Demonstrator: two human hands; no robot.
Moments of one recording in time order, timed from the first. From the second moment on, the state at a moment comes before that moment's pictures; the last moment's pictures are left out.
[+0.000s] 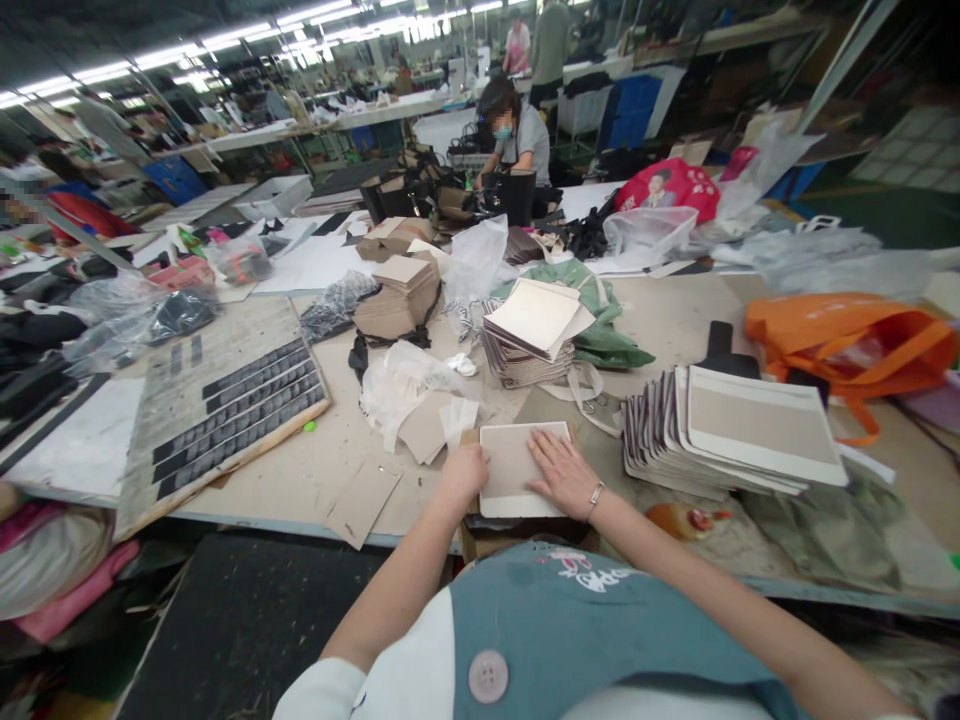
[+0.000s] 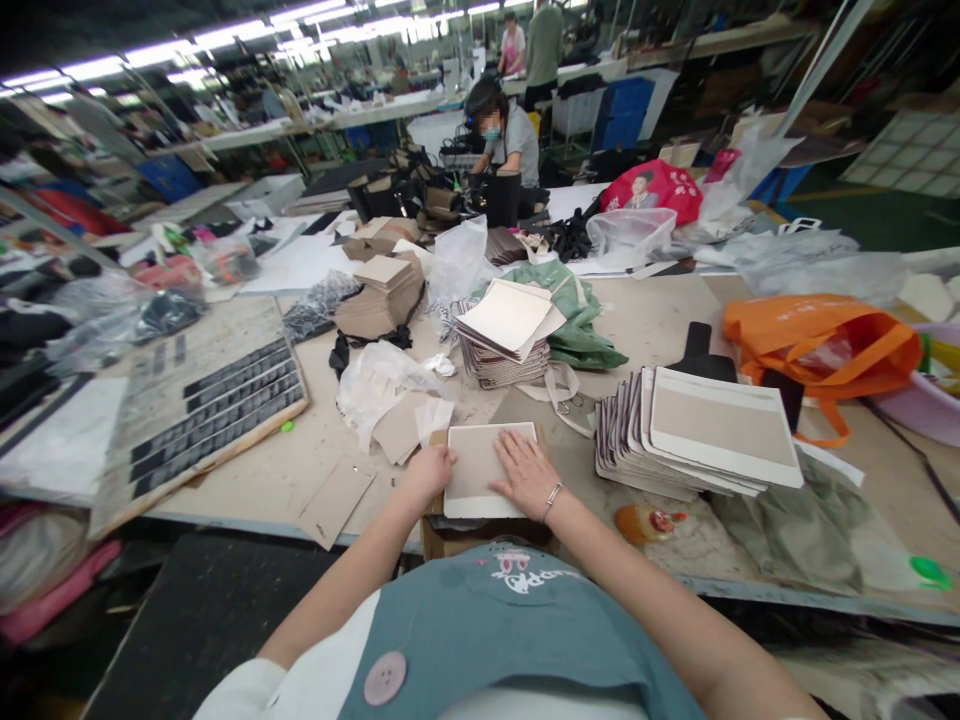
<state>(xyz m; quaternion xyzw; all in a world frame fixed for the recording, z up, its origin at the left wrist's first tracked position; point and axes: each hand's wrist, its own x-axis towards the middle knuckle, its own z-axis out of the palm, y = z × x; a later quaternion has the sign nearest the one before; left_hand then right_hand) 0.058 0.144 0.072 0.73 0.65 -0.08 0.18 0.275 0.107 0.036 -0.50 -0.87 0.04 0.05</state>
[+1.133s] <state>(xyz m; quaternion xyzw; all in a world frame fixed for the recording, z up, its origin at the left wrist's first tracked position) 0.077 0.114 0.045 0.87 0.48 0.06 0.04 0.301 0.101 0.028 -0.55 -0.83 0.00 0.05</state>
